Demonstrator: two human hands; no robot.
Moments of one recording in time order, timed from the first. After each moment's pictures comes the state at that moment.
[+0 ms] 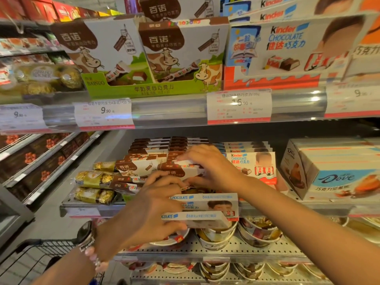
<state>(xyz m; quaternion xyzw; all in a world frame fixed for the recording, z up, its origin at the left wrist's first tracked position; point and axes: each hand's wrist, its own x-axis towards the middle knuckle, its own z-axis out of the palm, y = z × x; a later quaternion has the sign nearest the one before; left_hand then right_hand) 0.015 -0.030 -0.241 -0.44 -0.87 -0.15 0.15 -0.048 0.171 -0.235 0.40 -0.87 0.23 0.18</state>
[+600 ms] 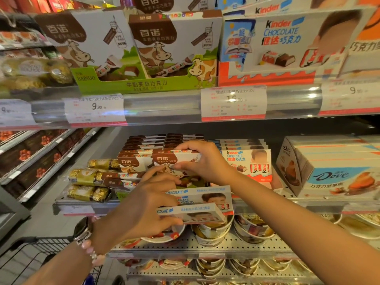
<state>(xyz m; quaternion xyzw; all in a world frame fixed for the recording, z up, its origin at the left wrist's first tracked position) 0.012 -0.025 -0.241 -0.42 -0.88 -0.17 0.16 -0.054 0.161 -0.232 0.29 -0.84 0.44 0.13</state>
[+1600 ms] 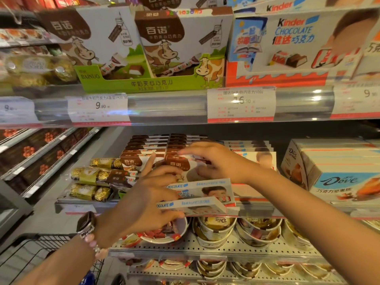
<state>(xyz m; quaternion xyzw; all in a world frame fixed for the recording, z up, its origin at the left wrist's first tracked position) -0.002 -0.027 -0.243 -0.42 -0.87 -0.18 0.19 -0.057 0.186 -0.213 0.41 -0.88 0.24 0.07</state>
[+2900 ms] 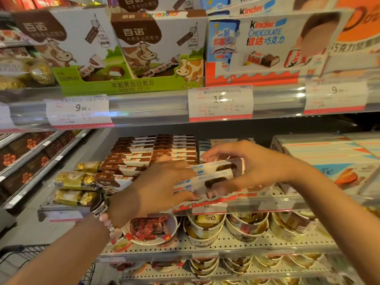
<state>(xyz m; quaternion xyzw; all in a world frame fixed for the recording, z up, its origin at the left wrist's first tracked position) -0.019 0.015 -0.219 -0.41 -0.90 -0.12 0.08 -0.006 0.251 -0.179 0.33 -0.88 0.32 -0.07</state>
